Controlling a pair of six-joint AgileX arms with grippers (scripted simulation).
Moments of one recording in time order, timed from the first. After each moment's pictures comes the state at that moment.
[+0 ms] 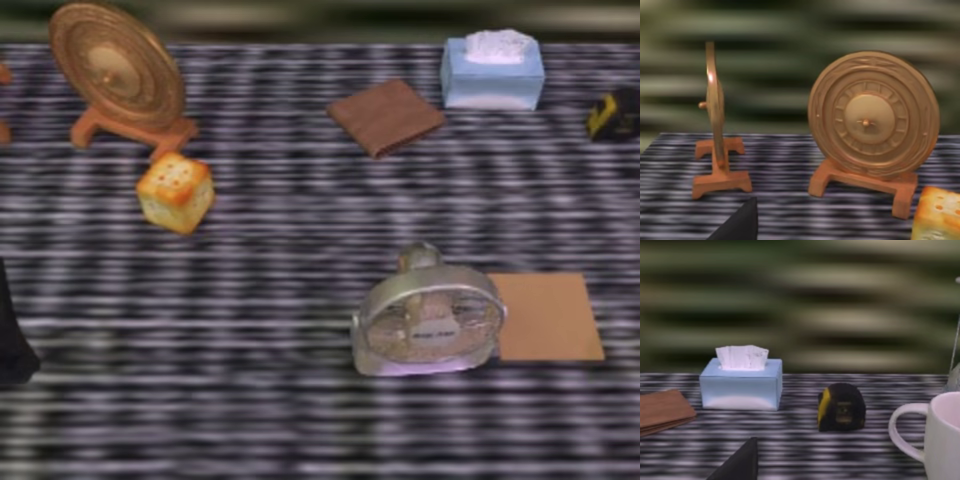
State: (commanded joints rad) left arm 0.00 0.00 0.00 0.00 0.00 0.00; right arm 0.00 0.00 0.00 0.00 0.00 0.00
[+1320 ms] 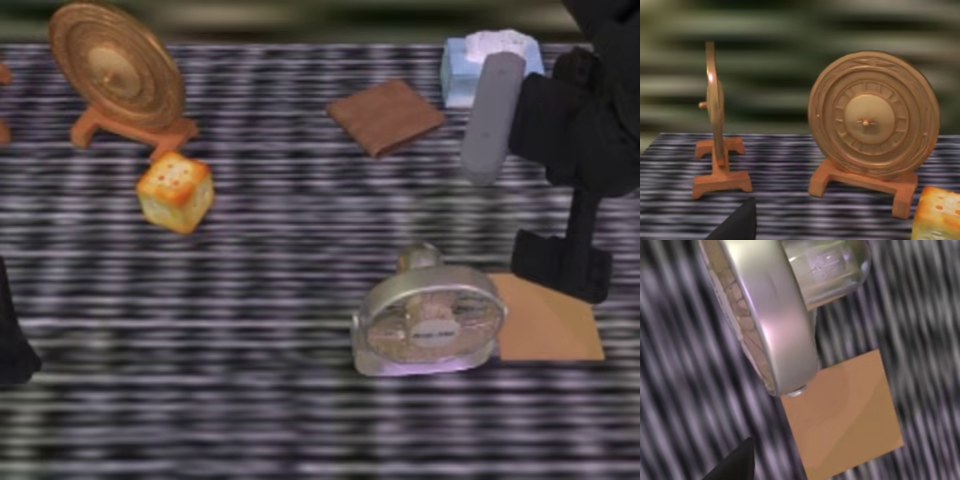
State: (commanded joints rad) left arm 0.00 0.00 0.00 0.00 0.00 0.00; right arm 0.54 1.52 1.43 -1.12 0.00 -0.74
